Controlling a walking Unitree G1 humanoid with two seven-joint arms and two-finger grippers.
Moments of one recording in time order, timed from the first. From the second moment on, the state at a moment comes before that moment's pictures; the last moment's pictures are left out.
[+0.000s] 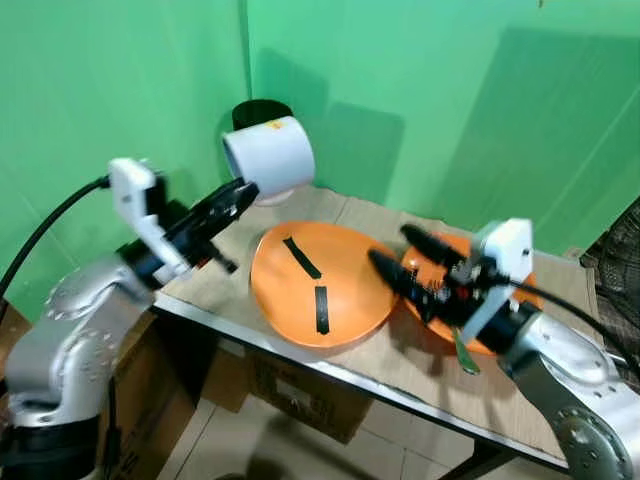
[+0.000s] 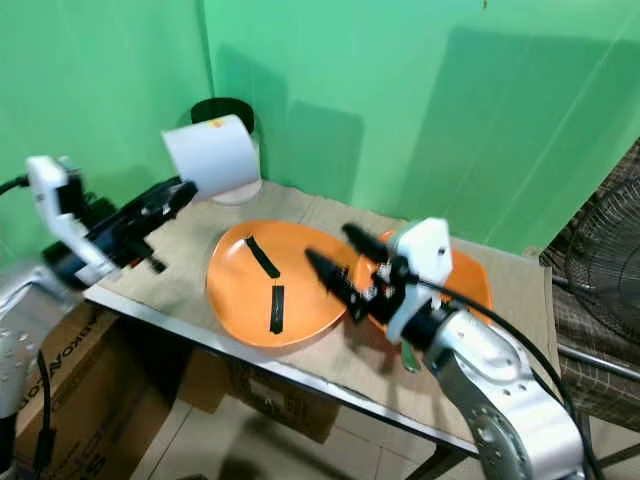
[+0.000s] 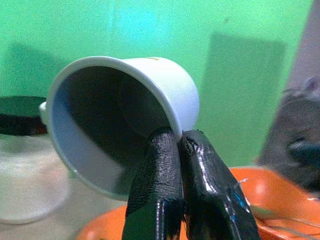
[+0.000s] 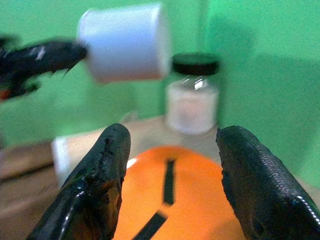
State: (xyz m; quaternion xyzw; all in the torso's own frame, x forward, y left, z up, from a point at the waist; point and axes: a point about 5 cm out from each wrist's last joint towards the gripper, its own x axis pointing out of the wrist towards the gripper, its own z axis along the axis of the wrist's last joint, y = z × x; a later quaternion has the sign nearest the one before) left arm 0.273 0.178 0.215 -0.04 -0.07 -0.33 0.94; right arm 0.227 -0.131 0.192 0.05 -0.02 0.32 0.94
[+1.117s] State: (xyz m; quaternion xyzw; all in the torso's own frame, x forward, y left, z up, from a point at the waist) left arm 0.283 0.156 0.190 0.12 -0.06 -0.11 0.98; right arm 0.235 -0.131 0.175 0.07 -0.02 0.14 0.99
